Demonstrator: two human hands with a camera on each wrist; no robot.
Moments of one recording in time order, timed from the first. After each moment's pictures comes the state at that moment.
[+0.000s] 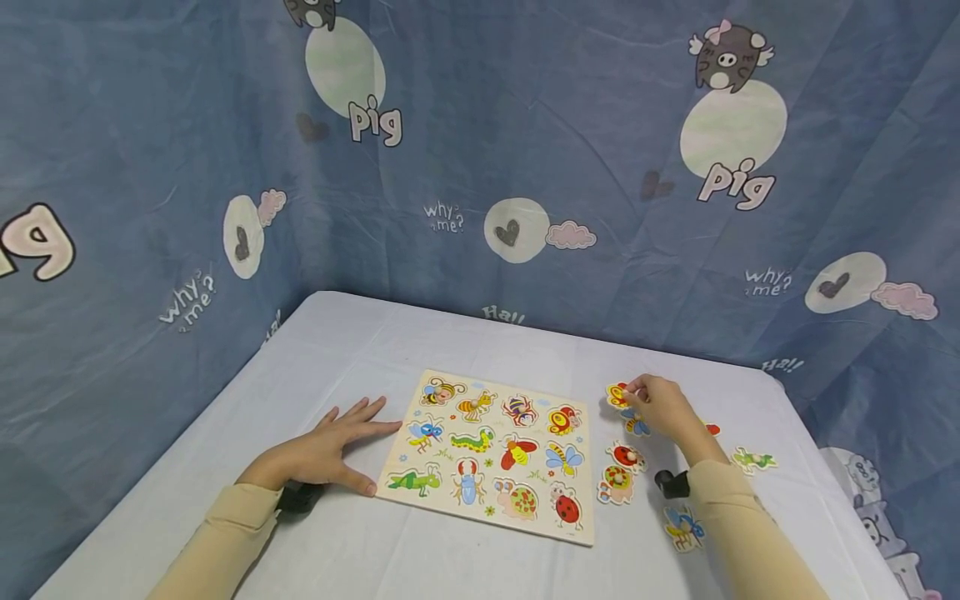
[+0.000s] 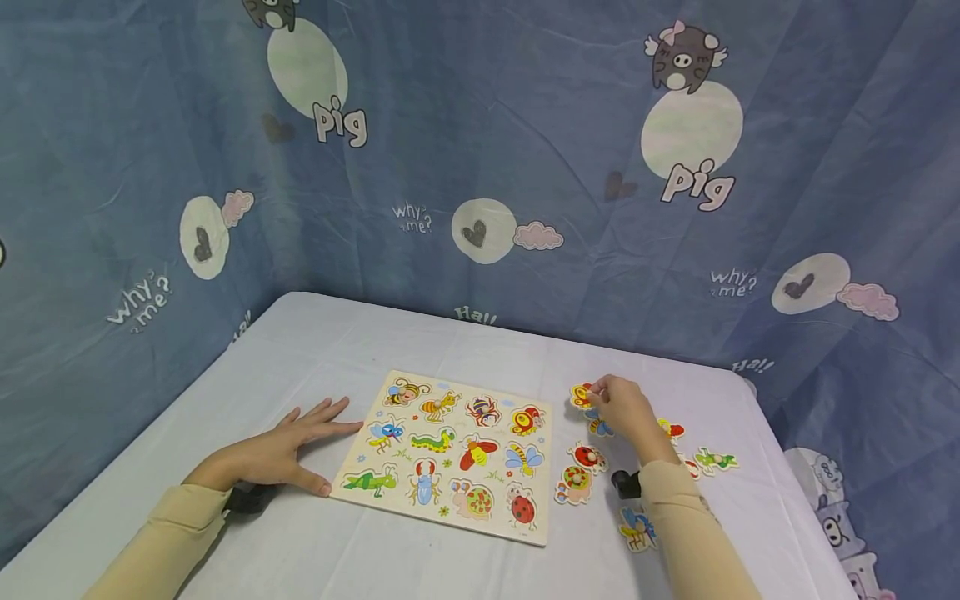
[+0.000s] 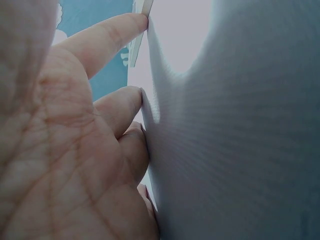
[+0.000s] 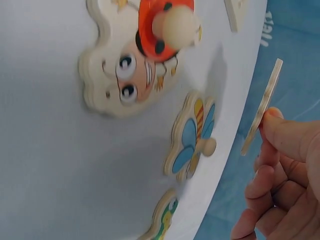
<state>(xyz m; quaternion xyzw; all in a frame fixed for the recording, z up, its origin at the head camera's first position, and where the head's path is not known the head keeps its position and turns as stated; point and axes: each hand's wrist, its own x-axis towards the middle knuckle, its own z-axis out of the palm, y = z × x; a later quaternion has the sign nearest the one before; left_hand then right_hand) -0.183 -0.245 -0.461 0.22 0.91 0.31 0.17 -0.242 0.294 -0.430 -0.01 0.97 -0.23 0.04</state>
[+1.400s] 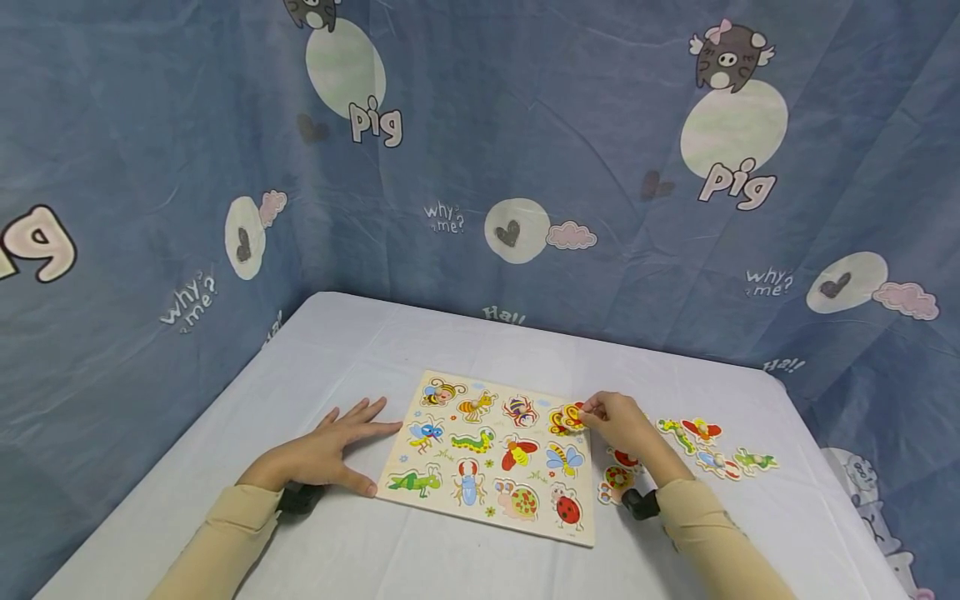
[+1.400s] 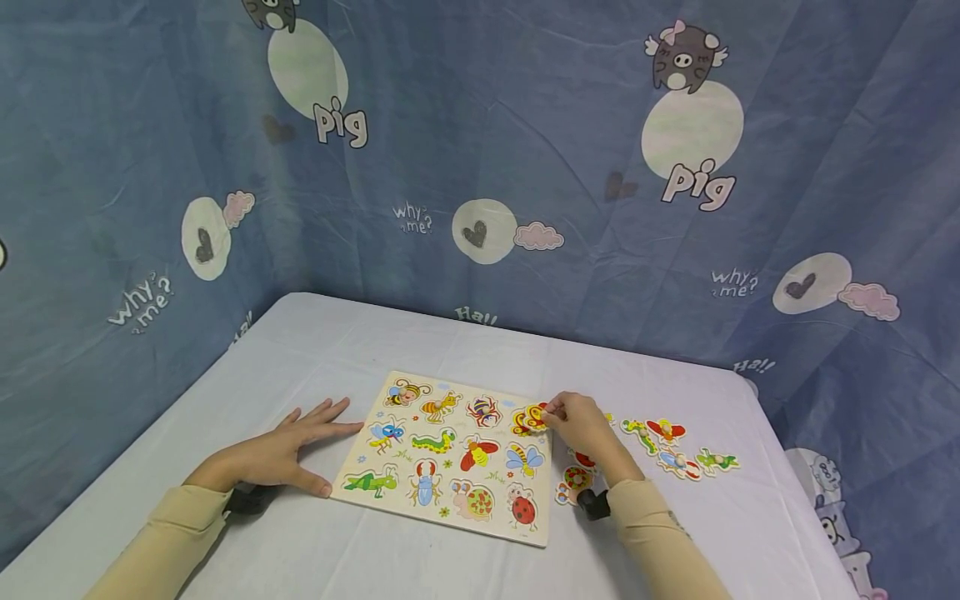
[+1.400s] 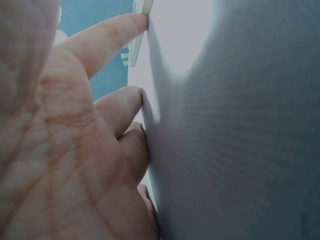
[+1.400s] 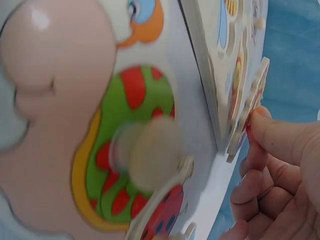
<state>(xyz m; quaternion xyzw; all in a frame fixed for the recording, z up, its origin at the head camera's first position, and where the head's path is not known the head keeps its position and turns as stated) -0.182 -0.246 -0.461 0.22 0.91 0.31 0.16 -0.220 0.233 -0.444 -0.06 0.95 -0.29 0.06</state>
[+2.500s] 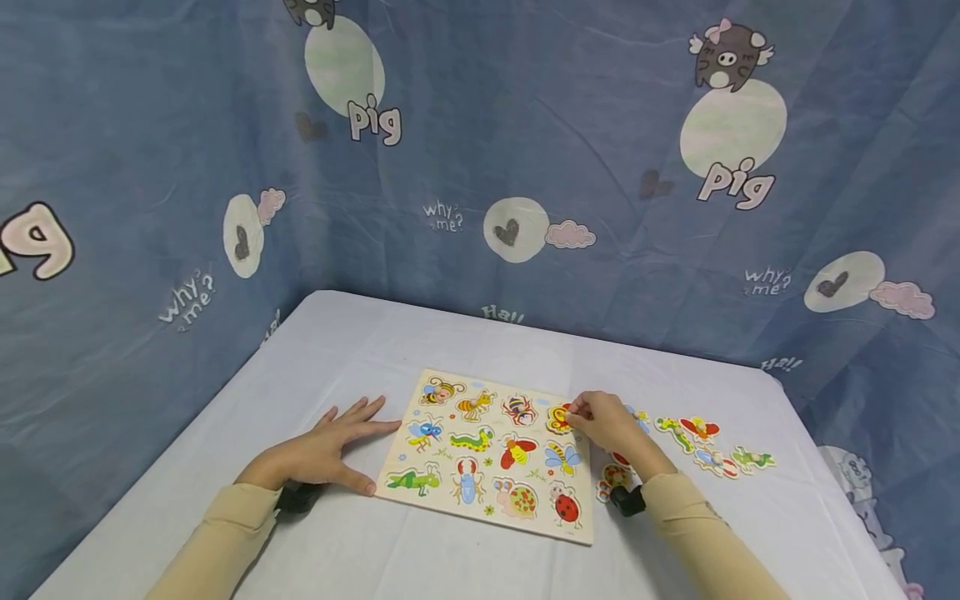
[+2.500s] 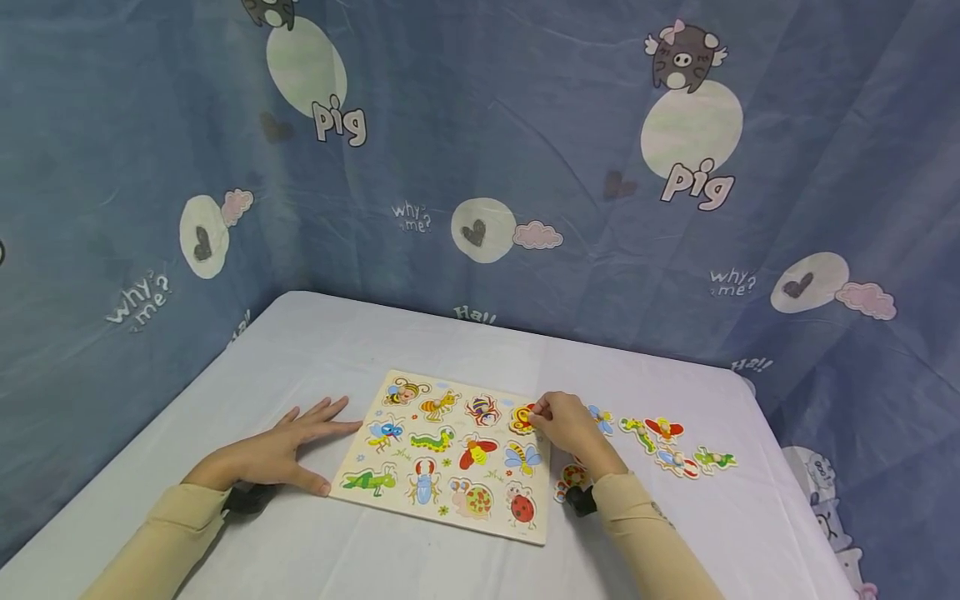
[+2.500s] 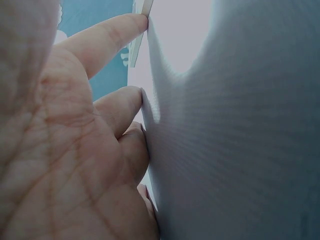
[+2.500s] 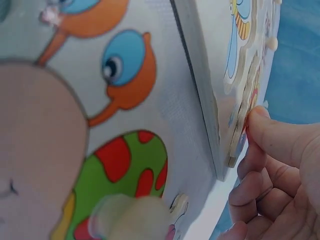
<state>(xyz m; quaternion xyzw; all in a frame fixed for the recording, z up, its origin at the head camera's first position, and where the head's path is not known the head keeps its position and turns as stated) -0.183 -0.248 -0.461 0.23 0.91 0.31 0.16 -0.222 0.212 -0.446 -0.06 0.96 -0.27 0.07</state>
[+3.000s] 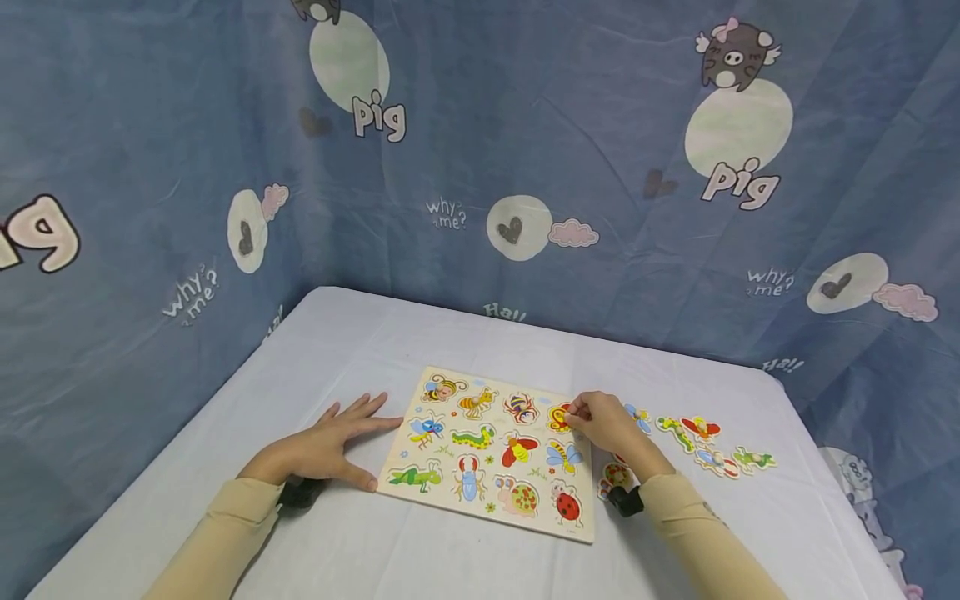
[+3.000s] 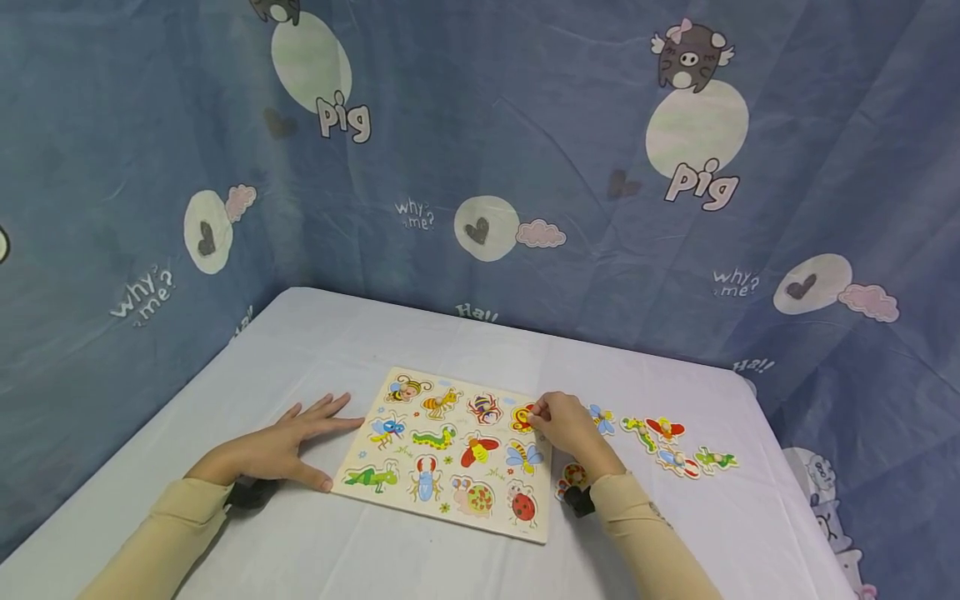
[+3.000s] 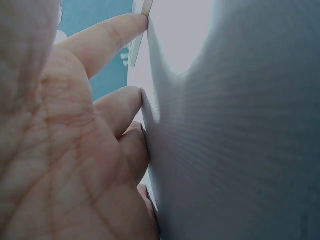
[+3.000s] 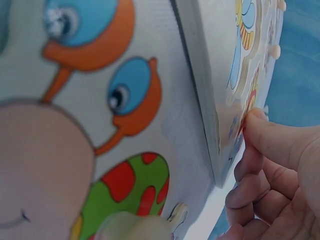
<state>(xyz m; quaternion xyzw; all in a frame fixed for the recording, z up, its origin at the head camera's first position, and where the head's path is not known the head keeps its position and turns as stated) -0.183 -0.248 -0.462 0.23 0.91 0.32 0.17 -0.219 0.207 -0.446 -0.06 0.96 -0.26 0.07</state>
